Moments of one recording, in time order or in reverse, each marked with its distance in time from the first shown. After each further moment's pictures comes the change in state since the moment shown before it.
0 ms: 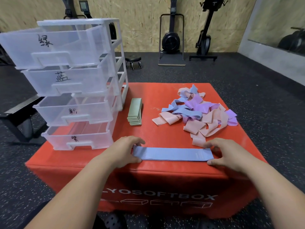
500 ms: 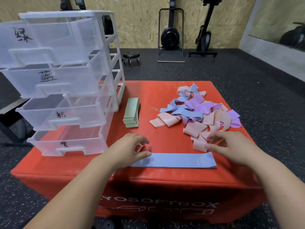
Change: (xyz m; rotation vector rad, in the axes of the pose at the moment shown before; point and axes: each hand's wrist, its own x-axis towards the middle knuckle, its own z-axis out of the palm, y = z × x) left_hand 0.037 0.007 0.008 0.029 0.036 0.100; right_hand 0.027 -0.001 -0.024 0.078 0.110 0.070
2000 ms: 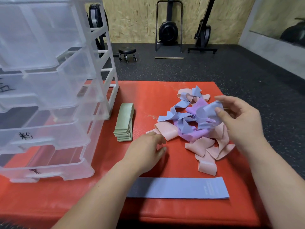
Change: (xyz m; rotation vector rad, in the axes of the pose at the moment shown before) left_hand 0.100 0.034 0.028 -0.053 0.166 -0.005; right_hand 0.100 -0.038 -0.027 0.696 0.600 -0.102
